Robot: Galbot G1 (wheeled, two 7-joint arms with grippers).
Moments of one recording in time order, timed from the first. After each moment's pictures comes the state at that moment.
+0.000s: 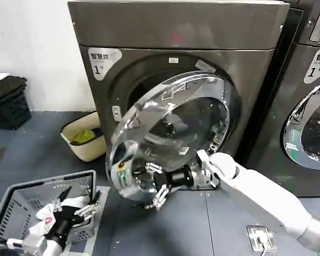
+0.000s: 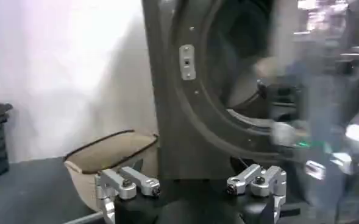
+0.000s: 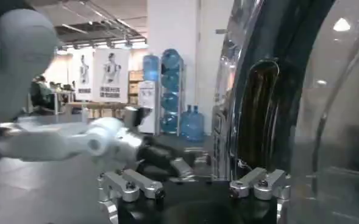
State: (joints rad) left arm 1.68 -1.38 -0.86 -2.31 -0.22 0.30 0.18; right arm -0.23 0.90 -0.54 1.59 0.99 0.06 -1.14
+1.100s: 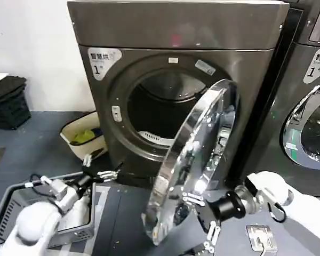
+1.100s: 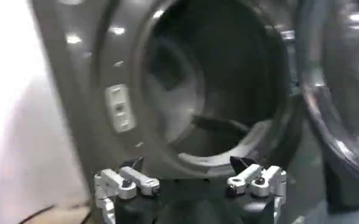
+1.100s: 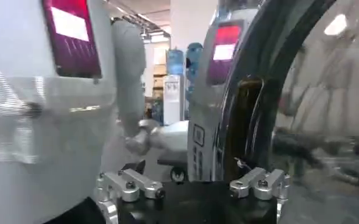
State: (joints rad) left arm 1.19 -0.92 -0.55 -1.95 -0.36 0.14 0.41; right arm -0.56 0.54 -0.22 1.88 0.99 0.06 -1.31
